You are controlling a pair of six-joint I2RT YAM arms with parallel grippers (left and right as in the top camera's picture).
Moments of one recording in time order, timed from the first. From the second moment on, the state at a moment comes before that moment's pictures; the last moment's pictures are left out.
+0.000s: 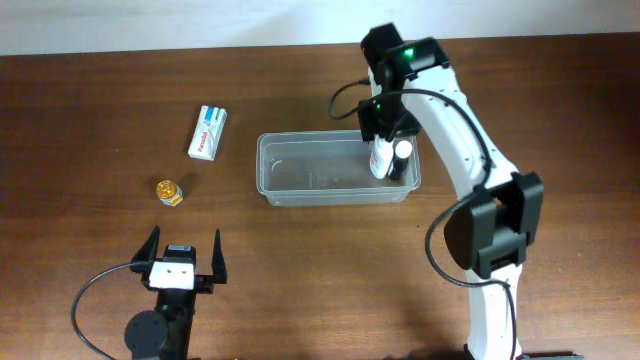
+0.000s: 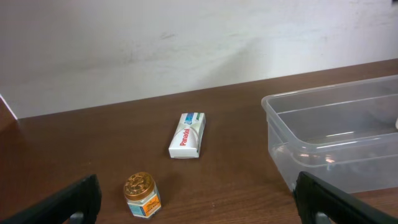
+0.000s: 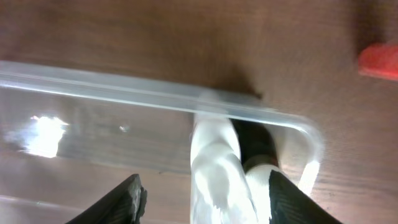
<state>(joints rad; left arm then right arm) 0.09 0.01 0.01 -0.07 0.14 0.14 0.32 2.23 2.21 -1.40 -0.02 0.20</state>
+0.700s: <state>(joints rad) 0.09 0.01 0.01 -0.07 0.14 0.14 -0.03 2.13 2.57 -1.53 0.02 0.13</state>
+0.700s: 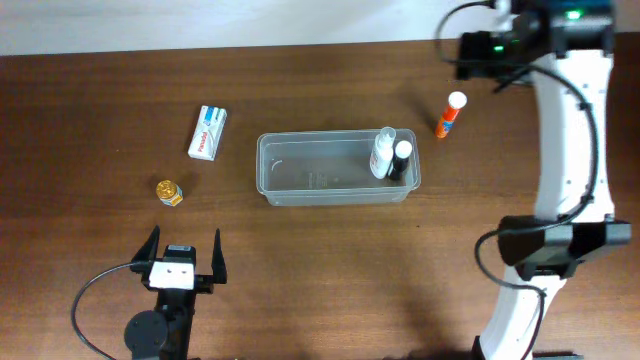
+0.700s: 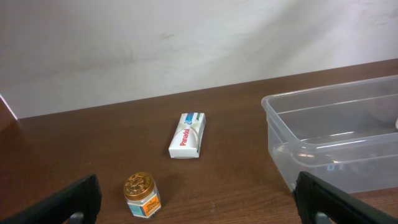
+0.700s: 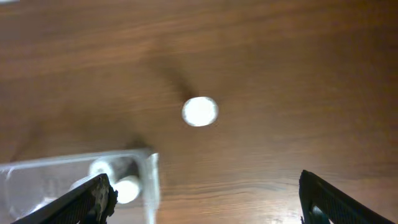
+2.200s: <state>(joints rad) 0.09 0.01 0.01 -0.07 0.14 0.14 -0.04 2.23 2.14 -1.15 -0.07 0.03</state>
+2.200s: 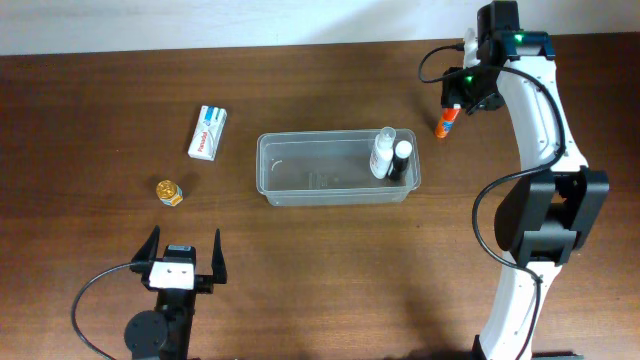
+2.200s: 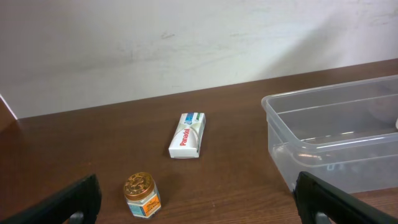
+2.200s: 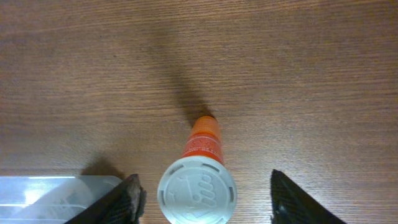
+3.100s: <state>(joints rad) 0.09 0.01 0.01 -0.07 0.14 0.14 -0.02 2.28 2.14 -1.14 -0.06 0.03</state>
